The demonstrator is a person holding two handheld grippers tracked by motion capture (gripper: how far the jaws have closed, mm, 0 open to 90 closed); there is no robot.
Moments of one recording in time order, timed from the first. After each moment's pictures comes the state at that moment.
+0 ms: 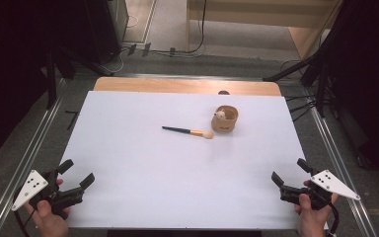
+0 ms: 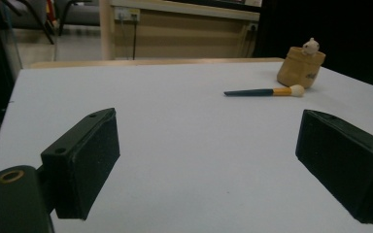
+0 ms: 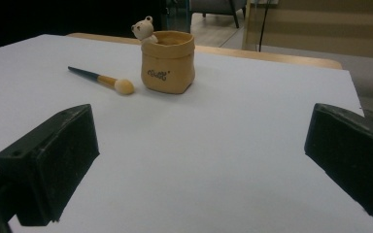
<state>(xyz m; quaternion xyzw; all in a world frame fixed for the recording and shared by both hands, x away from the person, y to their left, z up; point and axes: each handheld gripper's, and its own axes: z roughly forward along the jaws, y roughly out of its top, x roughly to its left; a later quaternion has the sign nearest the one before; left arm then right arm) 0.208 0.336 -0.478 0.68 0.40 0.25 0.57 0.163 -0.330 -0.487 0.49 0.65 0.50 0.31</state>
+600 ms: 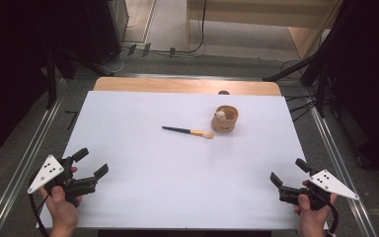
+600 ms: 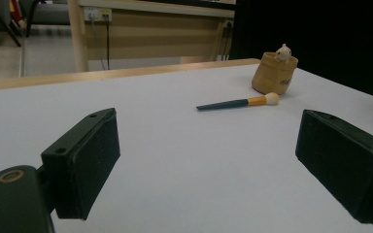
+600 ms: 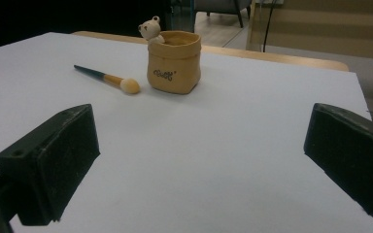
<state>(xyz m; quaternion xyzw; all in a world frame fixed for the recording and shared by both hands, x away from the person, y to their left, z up) 0.234 0.300 -0.458 0.70 0.36 0.23 0.57 0.162 -0.327 -0.484 0.48 0.65 0.50 0.31</state>
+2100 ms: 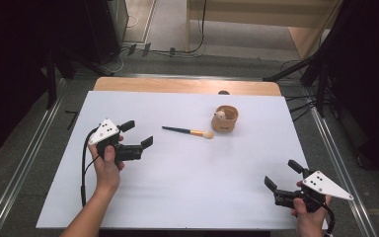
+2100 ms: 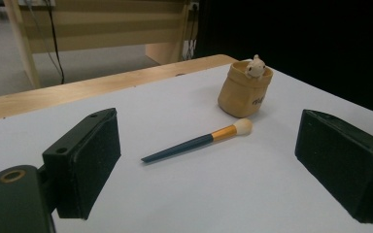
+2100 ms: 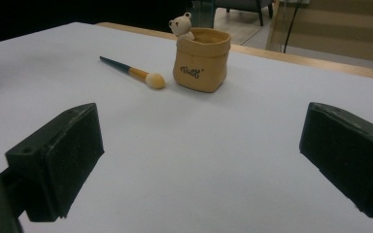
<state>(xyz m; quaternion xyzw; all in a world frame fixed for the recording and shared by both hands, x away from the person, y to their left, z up) 0.313 0.193 -0.435 0.74 0.33 0.17 0.57 0.159 -0.313 -0.480 0.45 0.68 0.50 0.29</state>
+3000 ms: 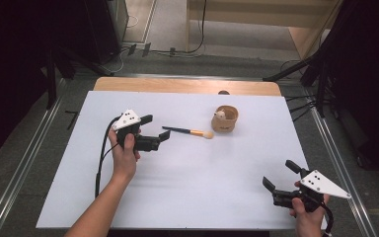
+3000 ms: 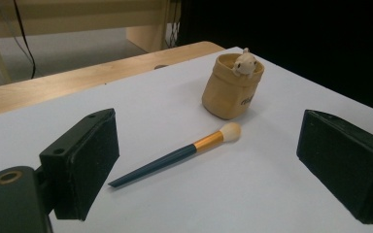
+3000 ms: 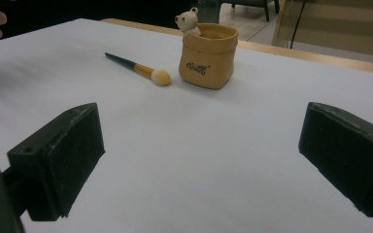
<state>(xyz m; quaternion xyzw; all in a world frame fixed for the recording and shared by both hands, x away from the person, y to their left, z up) 0.346 0.149 -0.438 0.77 0.31 0.13 0.54 0.161 -0.310 -0.480 0.45 0.69 0.50 0.28</state>
